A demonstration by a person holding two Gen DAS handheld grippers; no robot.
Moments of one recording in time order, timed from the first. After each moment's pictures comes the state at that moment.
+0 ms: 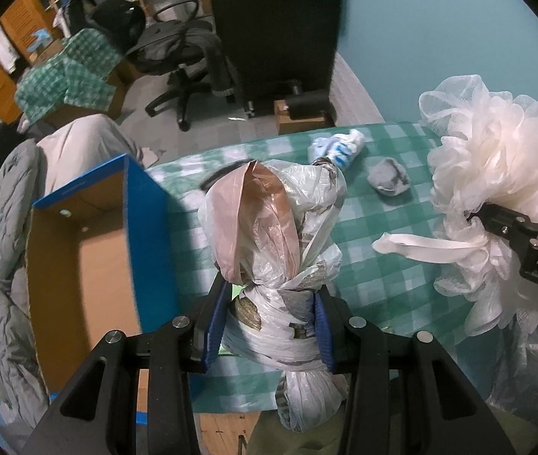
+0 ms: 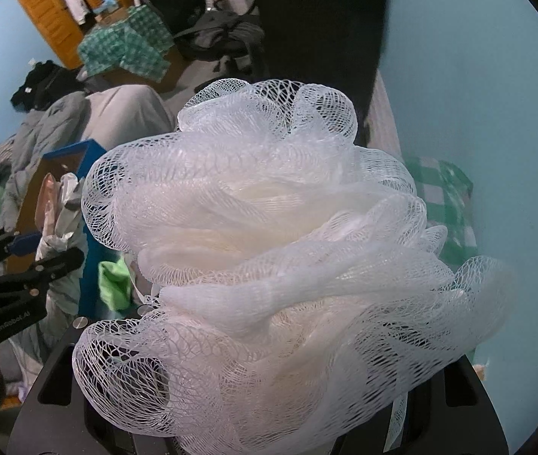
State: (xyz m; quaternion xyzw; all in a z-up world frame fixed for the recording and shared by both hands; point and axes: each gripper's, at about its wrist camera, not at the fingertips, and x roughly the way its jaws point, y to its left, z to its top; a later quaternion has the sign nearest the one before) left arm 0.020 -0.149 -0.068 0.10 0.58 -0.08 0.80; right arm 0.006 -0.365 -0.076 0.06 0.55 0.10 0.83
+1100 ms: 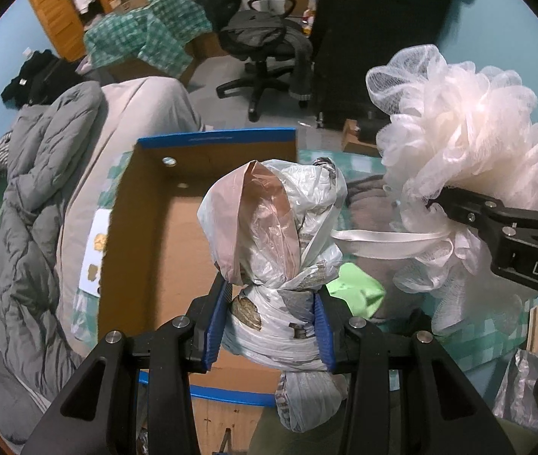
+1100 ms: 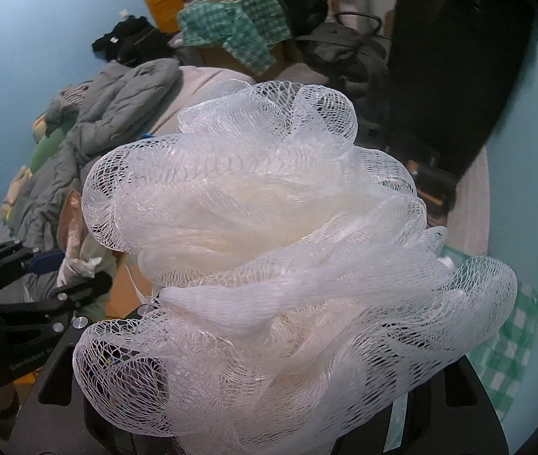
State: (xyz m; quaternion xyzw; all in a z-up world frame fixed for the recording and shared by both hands) left arm 0.013 0.005 -0.051 0.01 0.57 0.03 0.82; right arm 0.050 -0.191 -0.044 -0.01 0.51 0.26 0.82
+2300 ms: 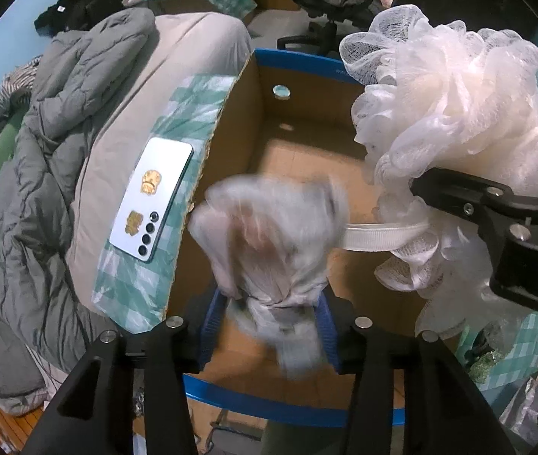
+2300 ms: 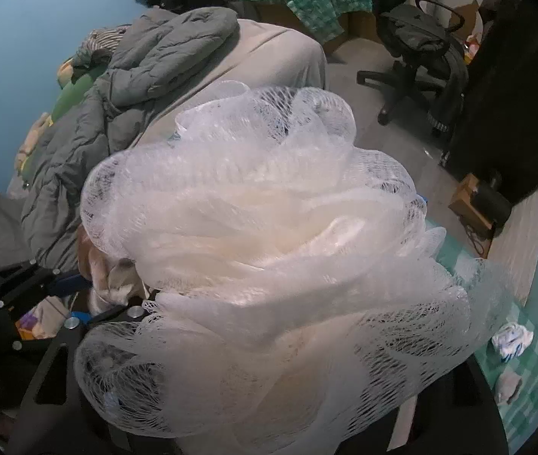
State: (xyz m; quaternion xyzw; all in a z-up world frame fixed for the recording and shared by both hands) left arm 0.024 0.125 -0.111 -0.04 0.63 0.11 0.77; right arm 0.089 -0.025 -0.076 -0.08 0.56 0.32 0.76
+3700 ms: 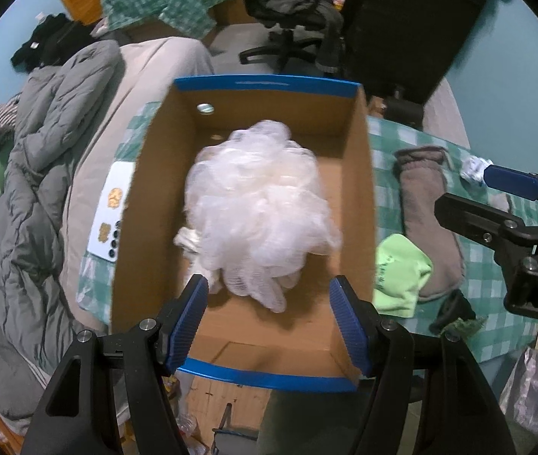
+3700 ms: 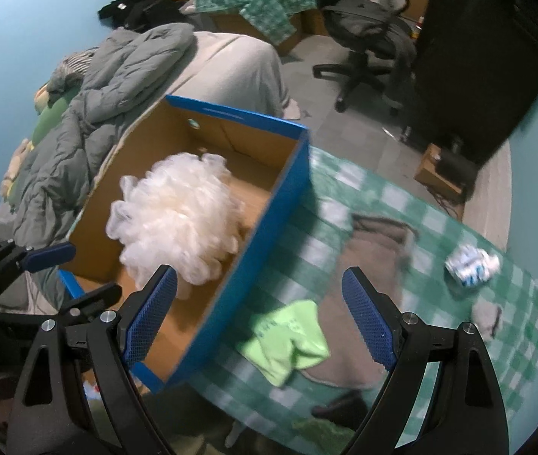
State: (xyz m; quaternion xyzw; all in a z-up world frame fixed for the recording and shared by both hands) left arm 0.007 0.042 -0.080 0.00 0.62 0.05 0.79; right arm 0.057 -0.124 -0.058 -0.04 0.56 0.26 0.78
